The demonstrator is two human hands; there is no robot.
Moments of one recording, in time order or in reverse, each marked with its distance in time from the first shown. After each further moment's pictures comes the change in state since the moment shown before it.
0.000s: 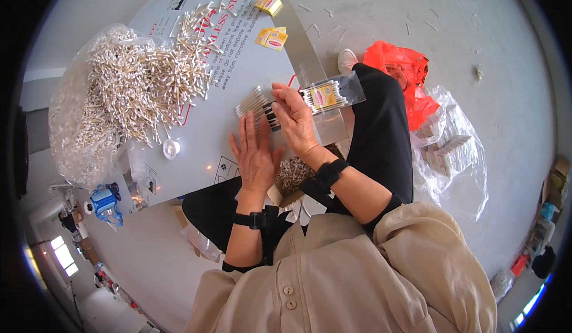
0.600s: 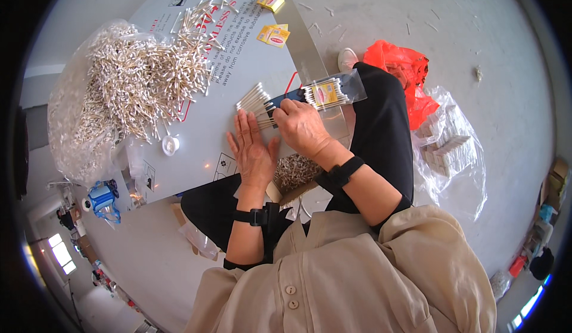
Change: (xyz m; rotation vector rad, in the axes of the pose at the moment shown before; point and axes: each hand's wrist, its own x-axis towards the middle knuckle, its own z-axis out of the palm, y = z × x) left_hand 0.000 -0.008 0.014 -0.021 0.021 -0.135; right_hand 0.002 -0.020 -0.023 -1.164 -0.440 -0.555
